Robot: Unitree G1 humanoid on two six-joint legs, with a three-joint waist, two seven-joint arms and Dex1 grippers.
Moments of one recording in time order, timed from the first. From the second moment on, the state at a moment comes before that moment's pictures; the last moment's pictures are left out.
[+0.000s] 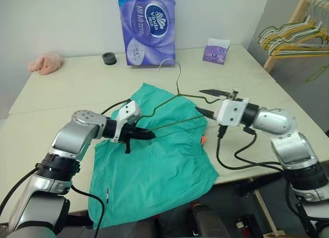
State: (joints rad) left arm -0.59 0.77 -0.20 0.08 -0.29 0.57 -1.26; right arm -0.51 -0.71 0.09 -0.26 0.02 0.14 0.83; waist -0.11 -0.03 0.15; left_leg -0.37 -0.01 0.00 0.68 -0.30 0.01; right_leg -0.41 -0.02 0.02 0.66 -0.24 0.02
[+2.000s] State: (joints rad) left arm -0.43 0.71 0.00 0.09 -0.29 0.39 -1.14; right arm 0.00 -0.87 -0.30 -0.43 0.53 1.07 0.97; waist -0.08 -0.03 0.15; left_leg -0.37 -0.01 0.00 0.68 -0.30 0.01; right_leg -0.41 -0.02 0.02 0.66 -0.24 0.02
